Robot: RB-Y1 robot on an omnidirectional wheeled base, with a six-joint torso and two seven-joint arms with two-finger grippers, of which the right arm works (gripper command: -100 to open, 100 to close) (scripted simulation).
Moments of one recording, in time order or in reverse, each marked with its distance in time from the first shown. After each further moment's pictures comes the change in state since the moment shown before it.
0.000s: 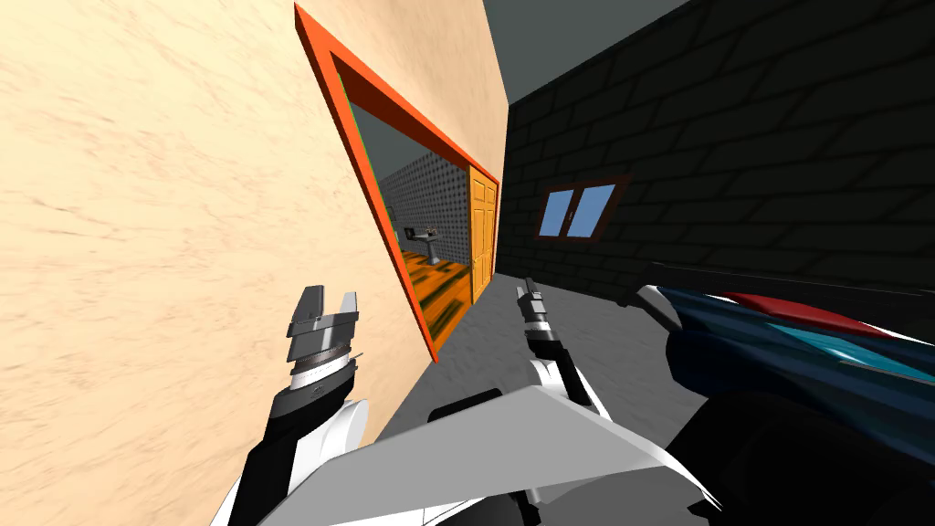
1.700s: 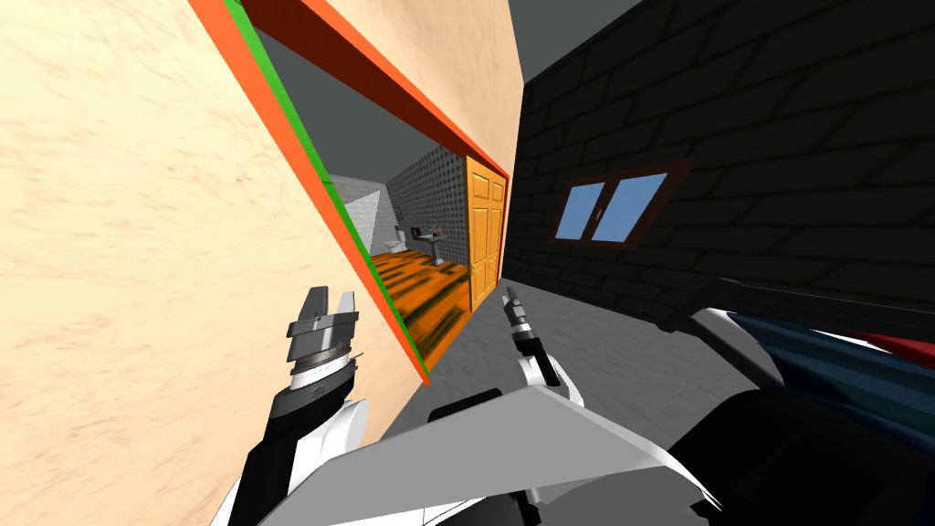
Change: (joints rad) arm -0.154 -0.092 0.033 0.340 0.086 -0.105 -0.087
